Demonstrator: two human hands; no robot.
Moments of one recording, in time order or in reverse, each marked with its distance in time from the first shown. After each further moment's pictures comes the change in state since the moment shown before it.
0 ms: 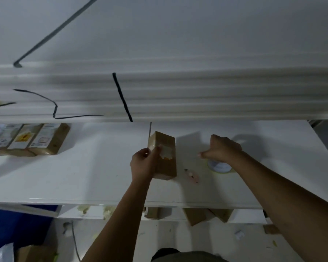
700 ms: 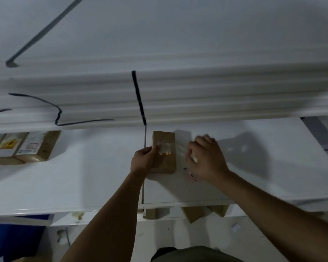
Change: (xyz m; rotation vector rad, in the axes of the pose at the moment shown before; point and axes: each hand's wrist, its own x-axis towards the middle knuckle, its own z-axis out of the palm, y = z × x) left_hand 0.055 -0.025 0.004 0.136 -0.219 -0.045; right_hand -0.041 -0.035 0.053 0.054 0.713 -0.502
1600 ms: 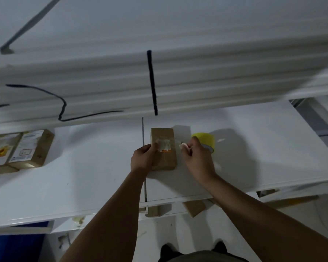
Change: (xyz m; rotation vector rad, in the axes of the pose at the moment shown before) left_hand -0.002 -0.003 -0.003 0.007 -0.033 0.050; right_hand -0.008 -0.043 0.031 0.399 0.034 0.596
